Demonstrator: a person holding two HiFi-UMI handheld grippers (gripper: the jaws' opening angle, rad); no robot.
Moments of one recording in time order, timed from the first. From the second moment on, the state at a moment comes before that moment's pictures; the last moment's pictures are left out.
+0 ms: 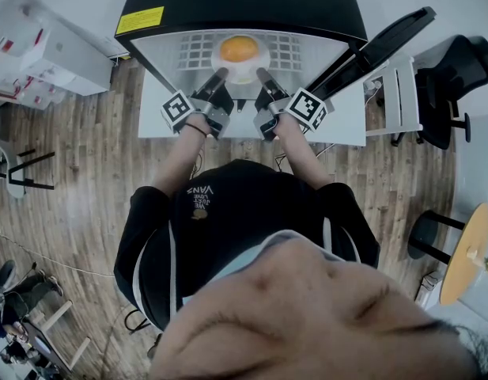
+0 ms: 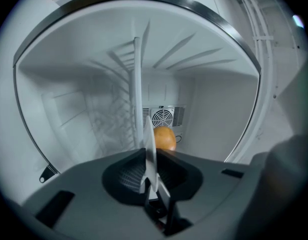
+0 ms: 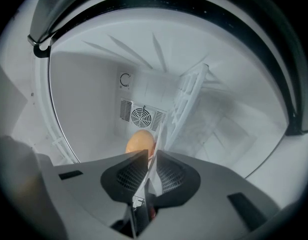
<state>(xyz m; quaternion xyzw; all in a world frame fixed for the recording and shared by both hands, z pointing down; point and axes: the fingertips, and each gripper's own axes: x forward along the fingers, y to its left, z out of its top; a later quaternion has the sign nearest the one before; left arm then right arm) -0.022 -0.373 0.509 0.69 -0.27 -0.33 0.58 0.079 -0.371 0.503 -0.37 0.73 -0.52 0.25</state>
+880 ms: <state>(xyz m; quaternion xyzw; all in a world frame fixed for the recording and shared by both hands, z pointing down) -0.022 -0.377 0.507 0.69 -0.28 -0.34 0.57 0.083 -0.376 0.501 -0.37 0.74 -0.50 0.25</state>
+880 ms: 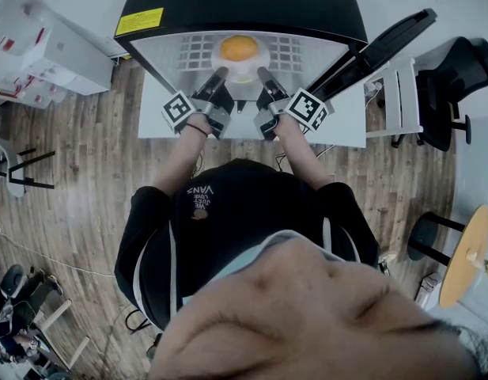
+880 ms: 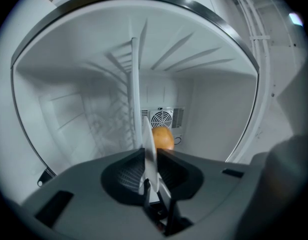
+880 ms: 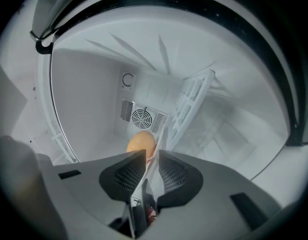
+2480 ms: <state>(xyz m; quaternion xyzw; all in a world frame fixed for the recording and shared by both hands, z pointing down) -0.042 -0.337 0.500 0.85 -0.38 -0.17 0.32 0.081 -0.335 0.497 -0.46 0.84 -0.26 0.08</state>
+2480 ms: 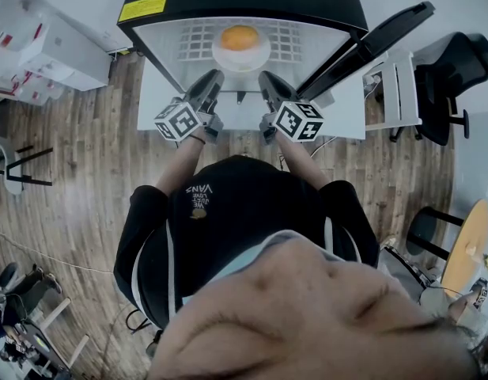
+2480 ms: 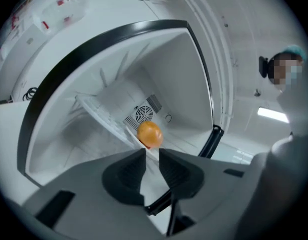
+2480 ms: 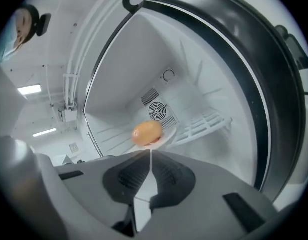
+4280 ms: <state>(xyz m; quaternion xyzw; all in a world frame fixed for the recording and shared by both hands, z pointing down) -0.018 -0.374 0.504 0.88 -0.39 -0.06 0.27 0.073 -0.379 0.493 -0.46 0.86 -0.21 0.02</state>
